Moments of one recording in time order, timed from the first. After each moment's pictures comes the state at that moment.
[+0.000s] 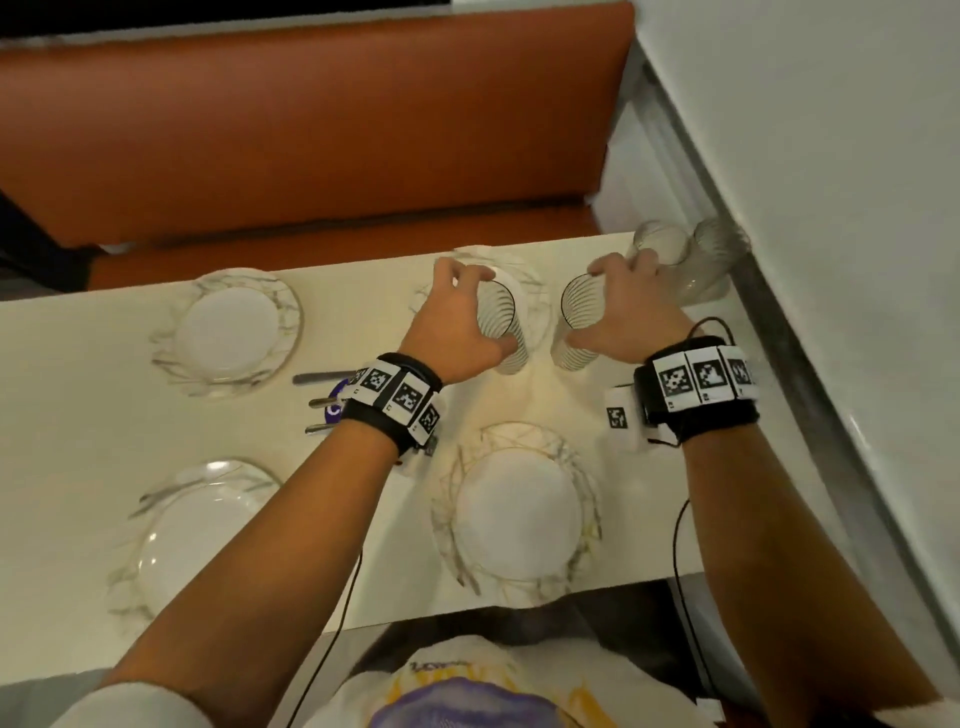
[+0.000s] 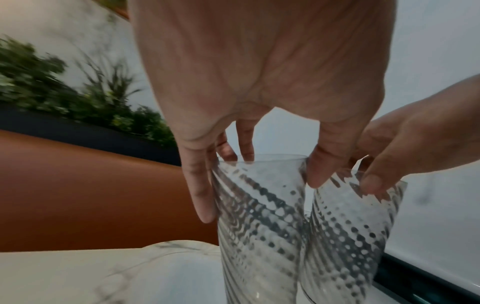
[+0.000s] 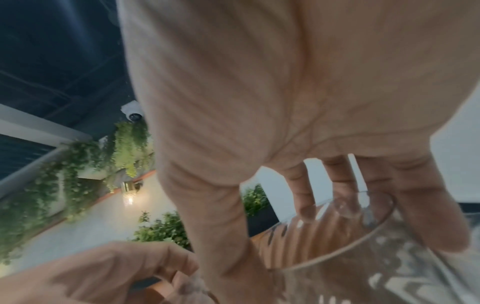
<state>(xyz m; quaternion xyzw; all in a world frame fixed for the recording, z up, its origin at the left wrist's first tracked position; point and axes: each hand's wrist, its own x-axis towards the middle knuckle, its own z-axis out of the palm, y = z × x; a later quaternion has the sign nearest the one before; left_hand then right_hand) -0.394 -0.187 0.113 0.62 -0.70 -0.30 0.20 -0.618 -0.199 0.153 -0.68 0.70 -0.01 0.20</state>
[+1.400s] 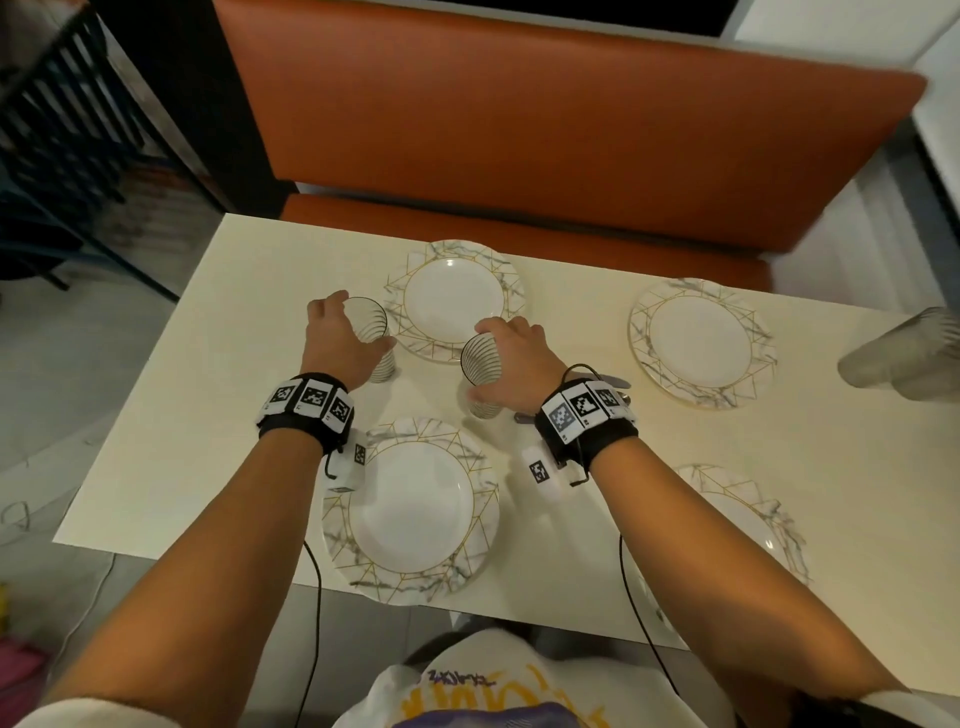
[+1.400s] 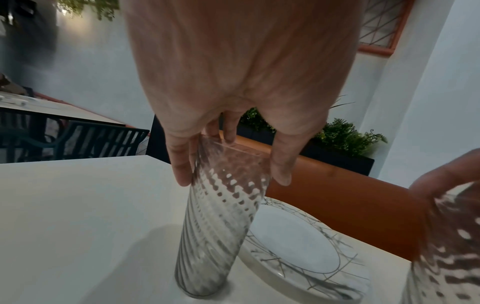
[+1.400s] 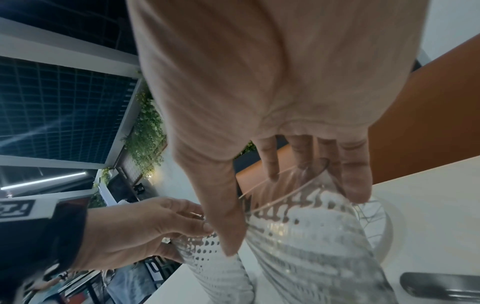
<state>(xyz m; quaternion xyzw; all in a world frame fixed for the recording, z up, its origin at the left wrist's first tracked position) 0.041 -0.090 0.040 0.83 -0.42 -0.24 0.26 -0.206 -0.148 0.075 -0.81 0.49 0.02 0.33</state>
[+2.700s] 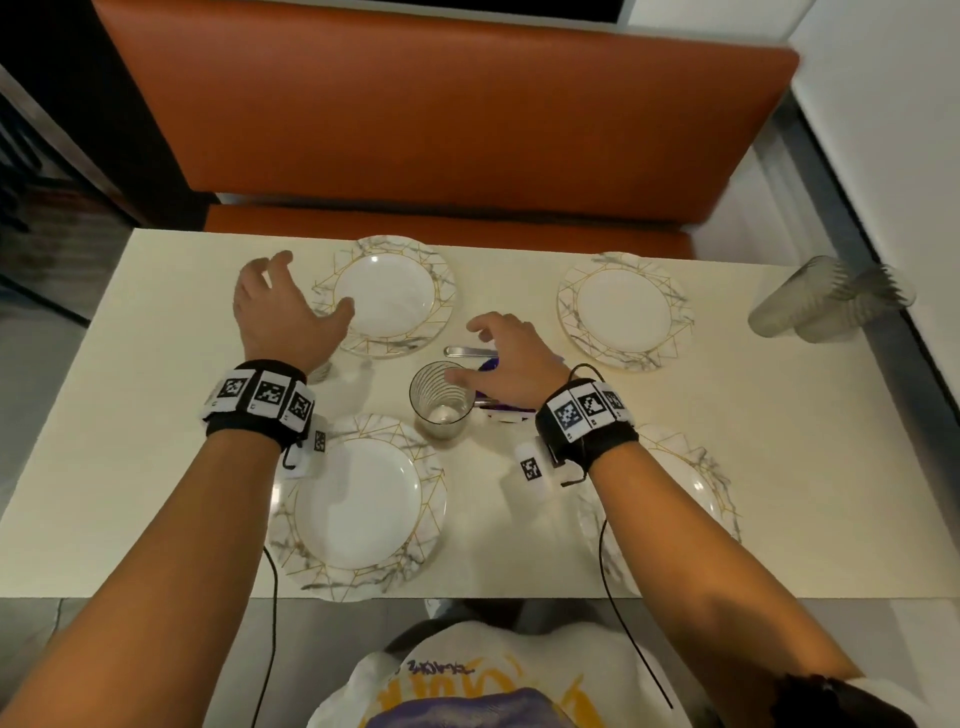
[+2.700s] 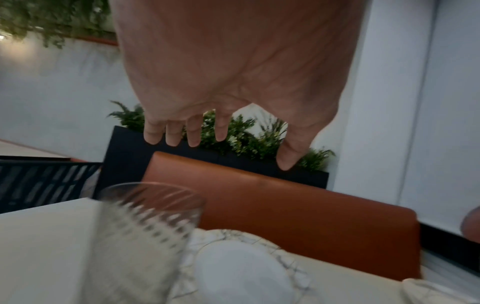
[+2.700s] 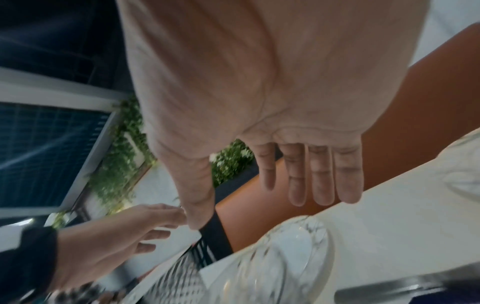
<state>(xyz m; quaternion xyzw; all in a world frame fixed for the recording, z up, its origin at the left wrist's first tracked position) -0.012 -0.103 0.085 0.83 -0.49 -0.09 0.25 -0.290 -0.133 0.088 -0.76 0.52 -0.06 0.37</state>
